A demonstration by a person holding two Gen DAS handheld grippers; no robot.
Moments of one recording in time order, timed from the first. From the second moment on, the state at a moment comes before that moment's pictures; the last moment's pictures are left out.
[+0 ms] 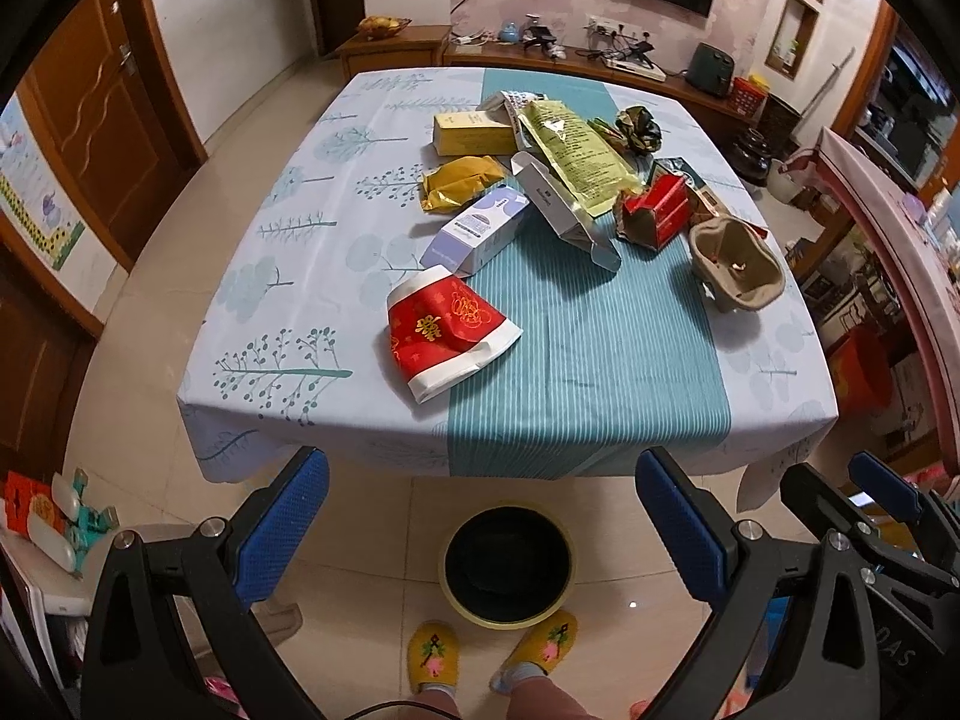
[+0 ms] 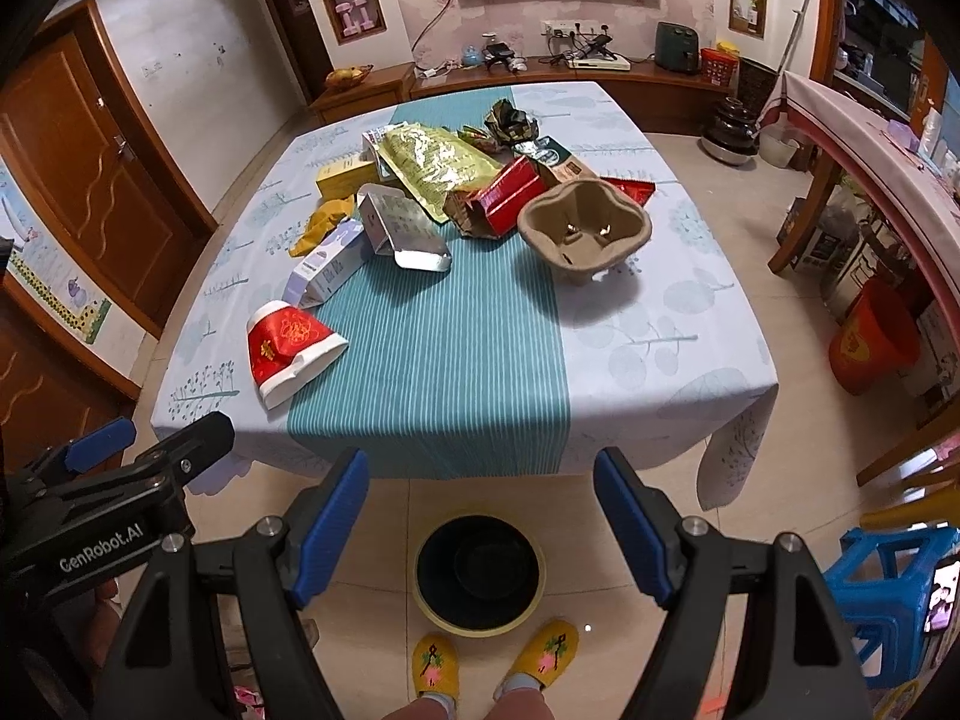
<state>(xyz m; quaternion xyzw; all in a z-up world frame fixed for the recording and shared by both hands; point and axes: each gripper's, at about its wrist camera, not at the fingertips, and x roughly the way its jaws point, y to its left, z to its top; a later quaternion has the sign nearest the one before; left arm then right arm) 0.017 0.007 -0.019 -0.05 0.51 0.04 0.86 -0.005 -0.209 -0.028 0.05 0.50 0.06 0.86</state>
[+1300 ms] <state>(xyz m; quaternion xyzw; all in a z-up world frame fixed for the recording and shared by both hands) 0.152 0.077 -0.148 -0.20 0.63 0.05 0.75 0.105 -0.173 -0.054 0.01 0.54 0.10 0.84</state>
